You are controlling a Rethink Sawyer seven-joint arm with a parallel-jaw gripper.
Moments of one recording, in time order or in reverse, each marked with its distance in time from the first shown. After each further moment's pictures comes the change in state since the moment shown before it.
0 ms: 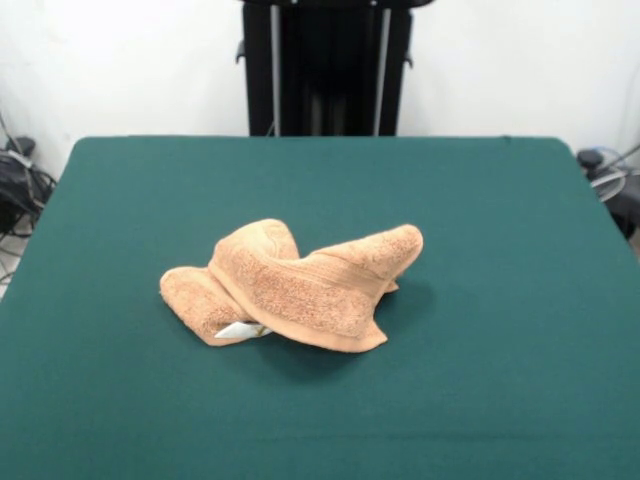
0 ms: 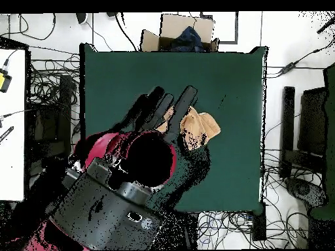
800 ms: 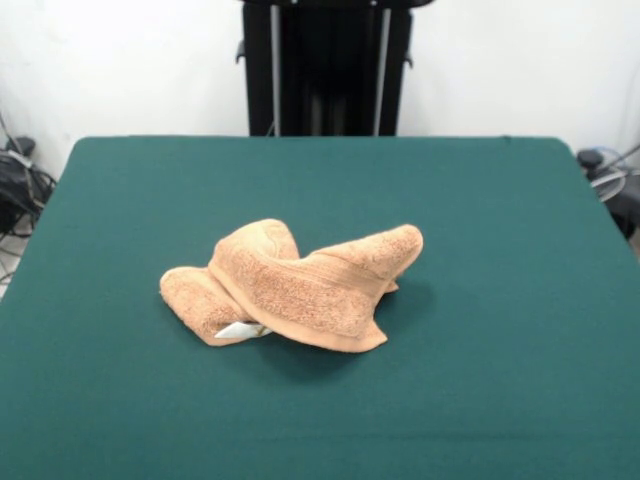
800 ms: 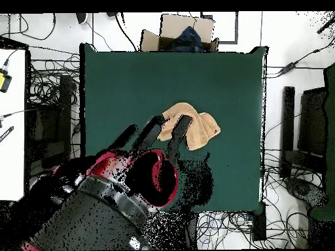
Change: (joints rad) arm -0.106 -0.010 0.000 -0.067 0.459 0.230 -0.267
